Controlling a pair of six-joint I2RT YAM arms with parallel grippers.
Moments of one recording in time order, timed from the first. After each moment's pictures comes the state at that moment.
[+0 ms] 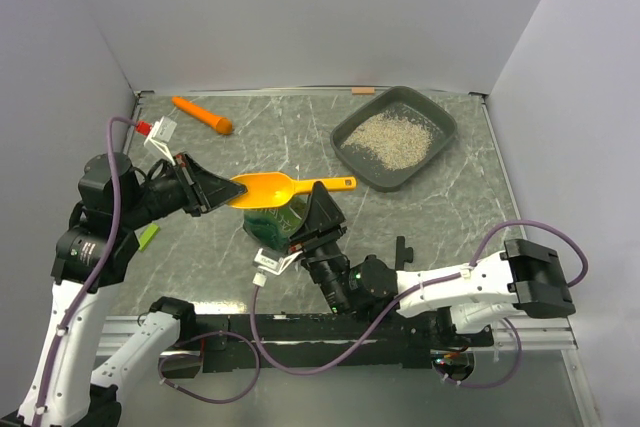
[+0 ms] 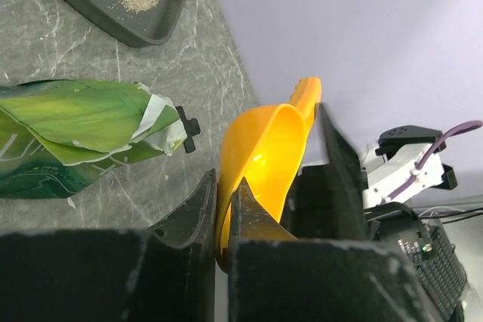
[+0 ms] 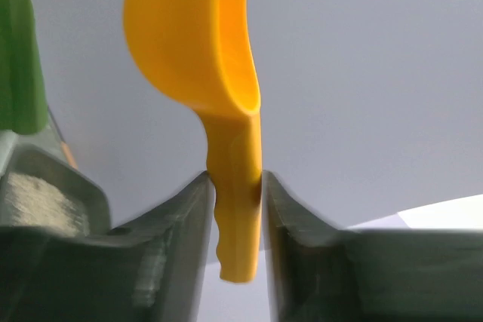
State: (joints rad) left arm -0.25 0.75 1.21 -0.69 0.64 -0.77; right arm 1.55 1.34 0.79 1.08 1.01 -1.94
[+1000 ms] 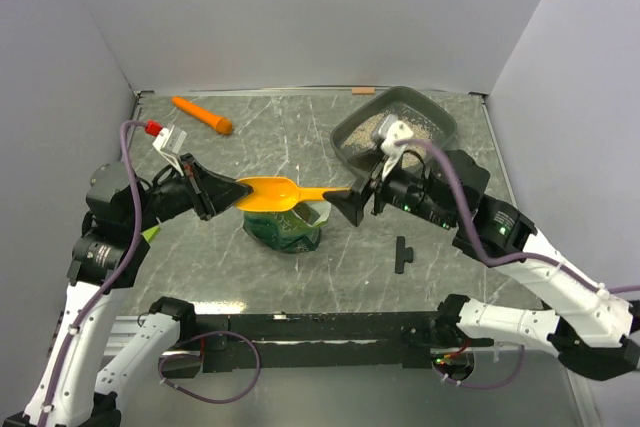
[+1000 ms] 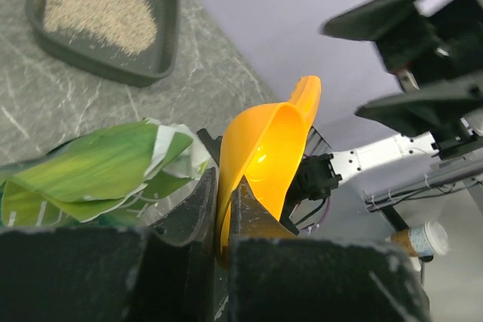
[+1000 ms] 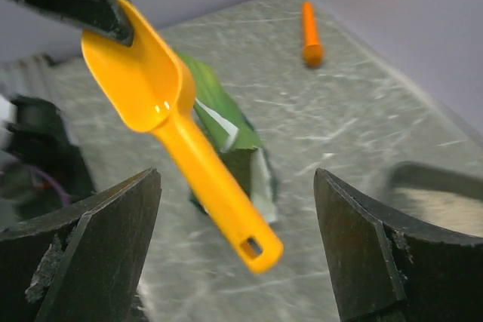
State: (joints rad) left arm -0.25 0.70 1.05 -0.45 0.72 -0.56; right arm 1.00 0.94 1.30 -0.47 0.01 -0.08
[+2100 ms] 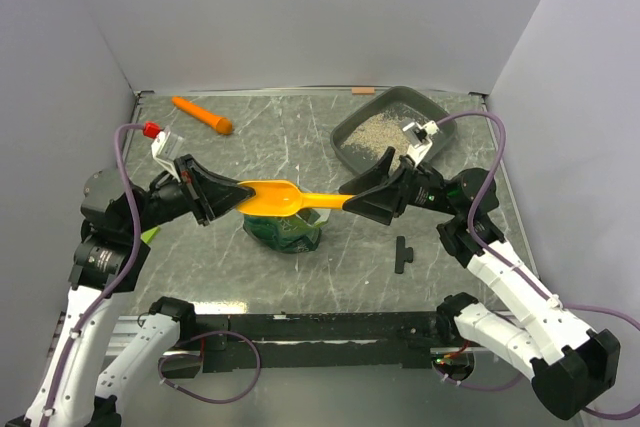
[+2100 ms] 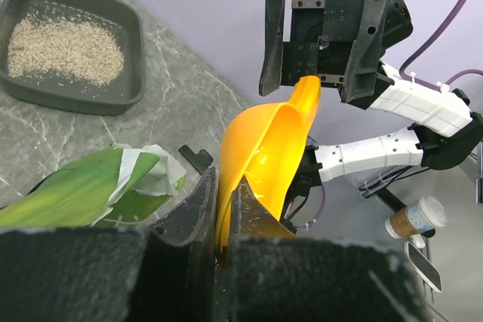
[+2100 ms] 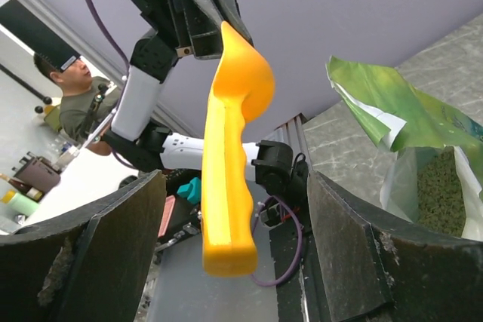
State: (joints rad) left arm -0.25 0.67 1.02 -0.29 0.84 -0.57; right arm 0.46 0.87 0.75 0.49 -0.92 0.98
